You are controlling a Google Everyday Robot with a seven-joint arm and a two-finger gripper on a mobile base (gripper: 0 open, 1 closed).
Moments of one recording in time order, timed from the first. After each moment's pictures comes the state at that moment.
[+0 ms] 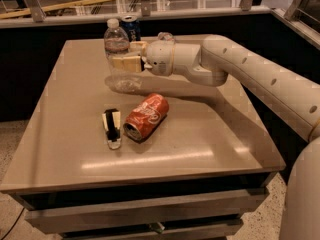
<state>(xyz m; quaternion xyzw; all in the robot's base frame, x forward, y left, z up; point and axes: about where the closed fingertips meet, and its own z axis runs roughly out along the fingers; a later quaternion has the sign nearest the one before) 0.657 0.095 0.911 -0.46 0.54 0.45 0.55</state>
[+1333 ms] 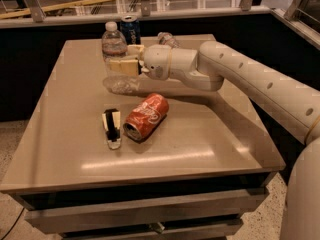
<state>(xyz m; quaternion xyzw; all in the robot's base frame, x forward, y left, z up) 0.653 0.103 0.902 -0.46 0.53 0.46 0.55</state>
